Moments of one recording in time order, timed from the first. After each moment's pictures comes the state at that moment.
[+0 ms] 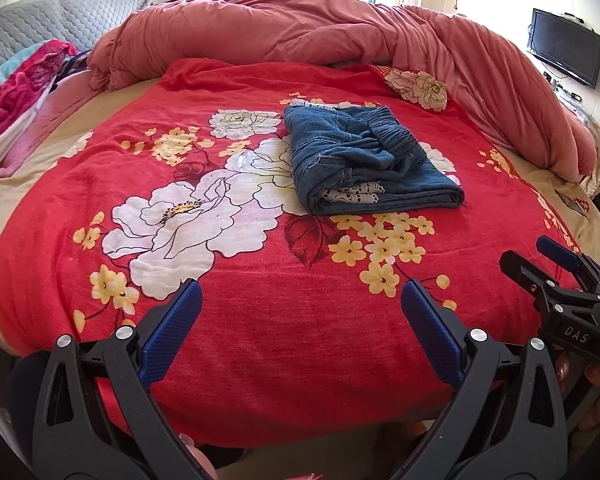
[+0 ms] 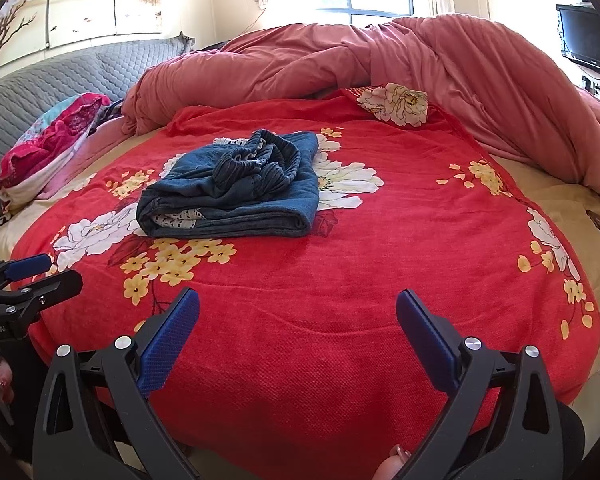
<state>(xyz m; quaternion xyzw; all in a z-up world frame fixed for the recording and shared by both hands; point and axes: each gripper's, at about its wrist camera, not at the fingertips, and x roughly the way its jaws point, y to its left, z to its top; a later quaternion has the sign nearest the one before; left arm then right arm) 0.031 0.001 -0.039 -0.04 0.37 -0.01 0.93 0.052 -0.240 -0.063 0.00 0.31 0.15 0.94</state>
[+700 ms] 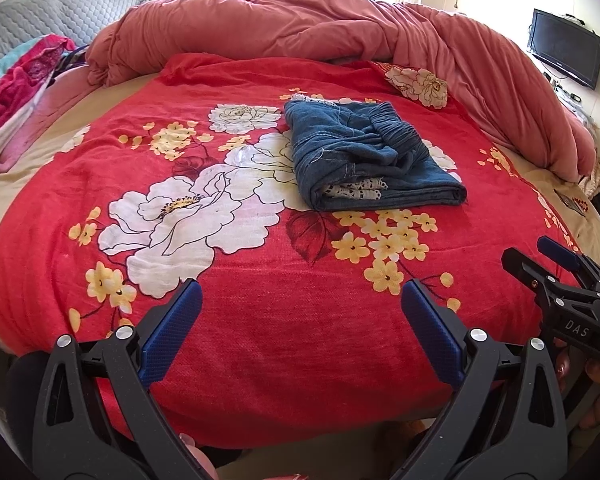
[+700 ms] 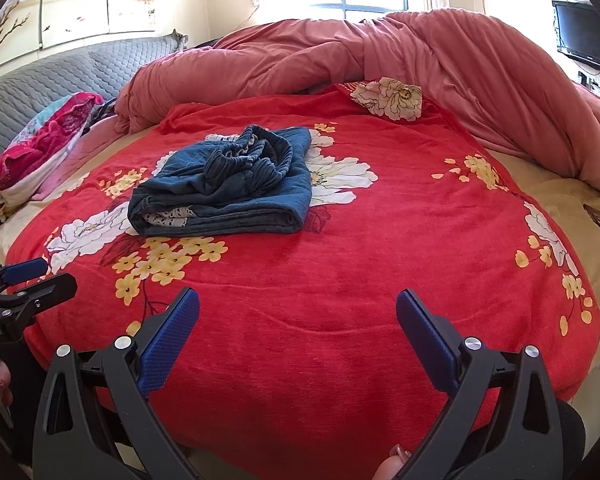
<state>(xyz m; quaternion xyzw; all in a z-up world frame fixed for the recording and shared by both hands) 0.033 0.004 -0.042 -0.04 0.37 -0.02 0.93 0.055 -0.241 -0.065 0.00 0.32 0.13 0.94</state>
